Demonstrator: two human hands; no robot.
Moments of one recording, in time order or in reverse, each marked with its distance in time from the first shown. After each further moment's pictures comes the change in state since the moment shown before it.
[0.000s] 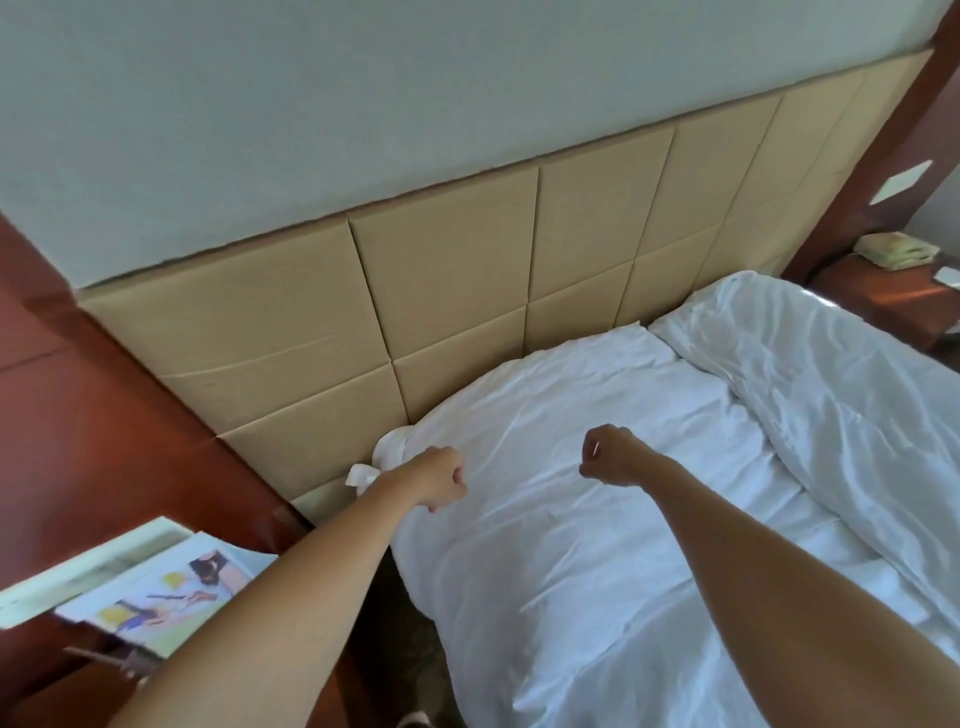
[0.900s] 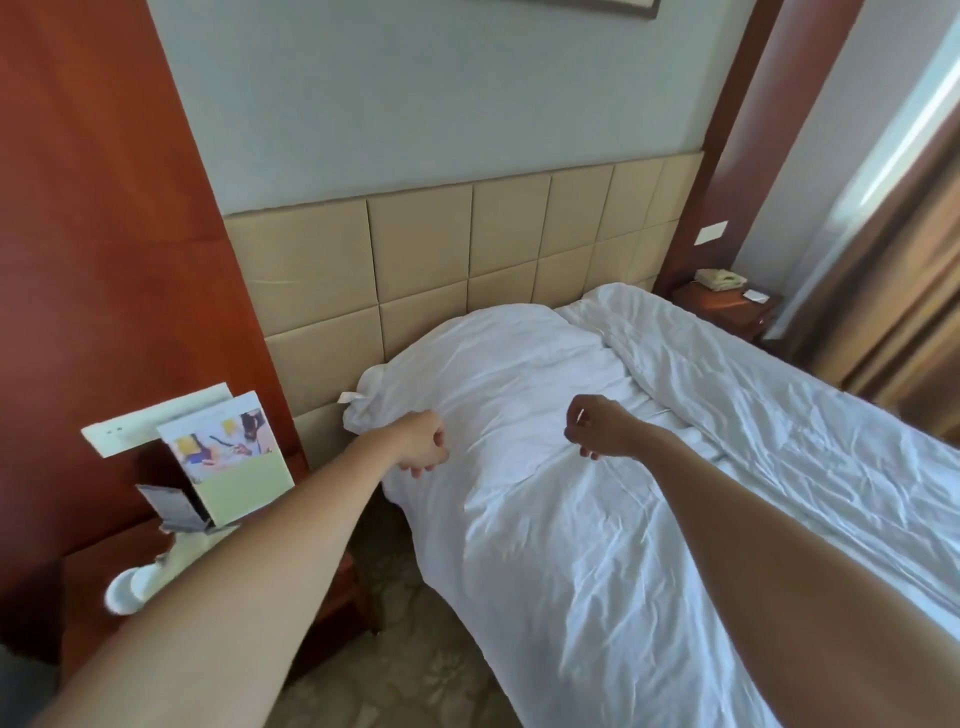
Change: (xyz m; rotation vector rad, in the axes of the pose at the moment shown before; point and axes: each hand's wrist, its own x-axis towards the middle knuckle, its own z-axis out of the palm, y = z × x) left_hand -0.394 0.044 0.179 0.050 0.099 0.149; right_hand -0.458 0.032 0.097 0.154 0.221 -0.100
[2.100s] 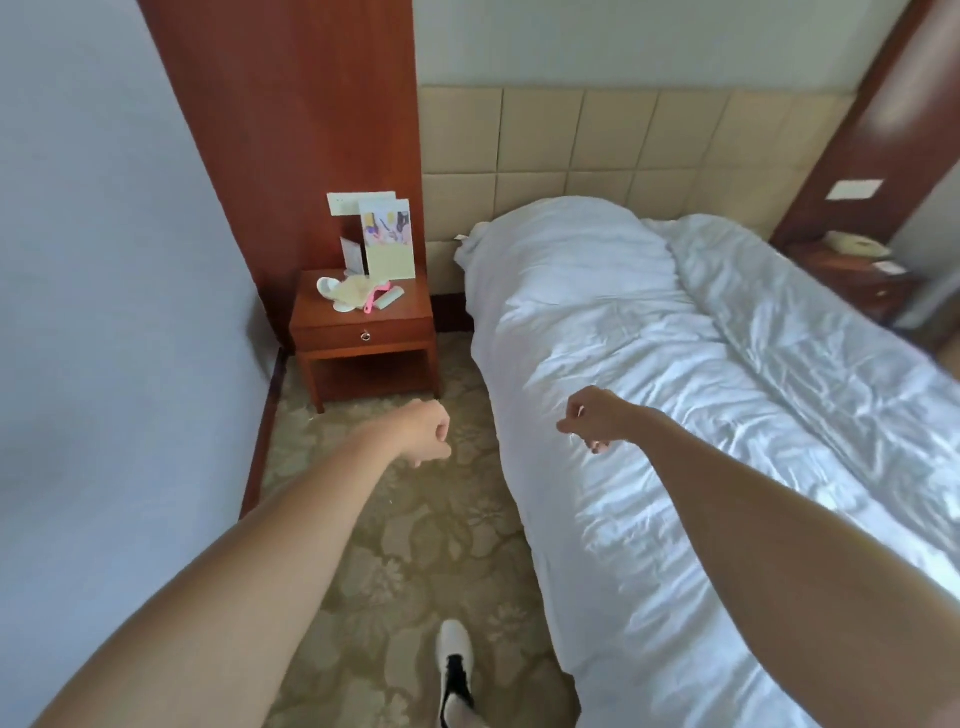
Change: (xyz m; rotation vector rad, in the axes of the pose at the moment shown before) left_hand -0.535 0.321 0.473 -0.071 0.165 -0.380; right_hand -0.582 0.256 0.032 -0.226 -0.410 -0.258
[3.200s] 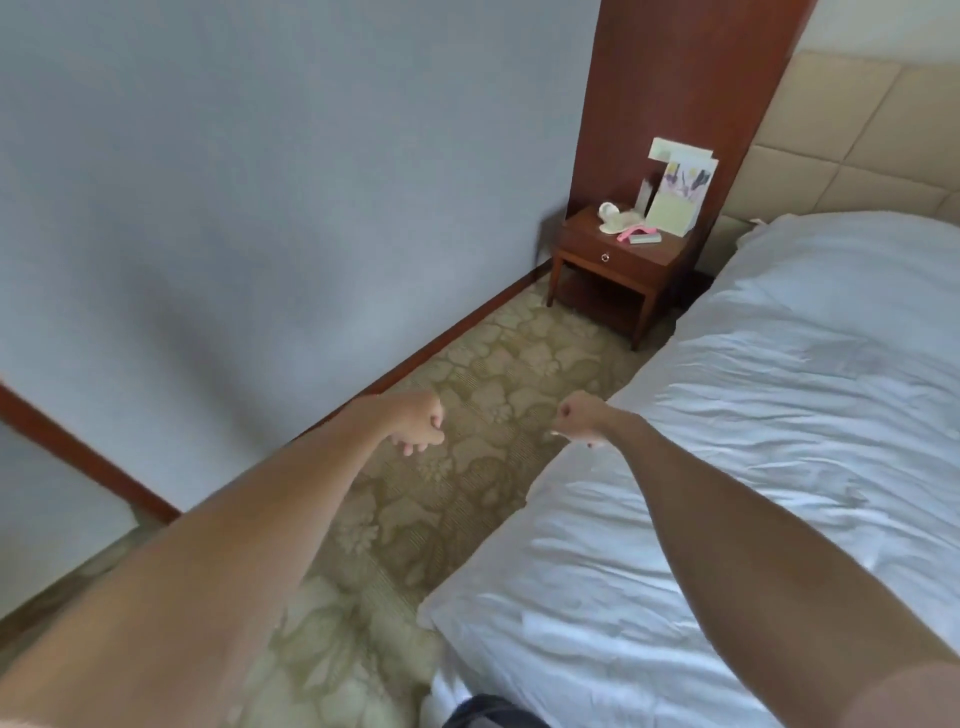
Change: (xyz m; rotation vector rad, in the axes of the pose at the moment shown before) left_hand -0.261 0.392 0.299 -0.354 0.118 -0.743; right_hand -0.210 0.255 0.027 -0.387 -0.502 -0.674
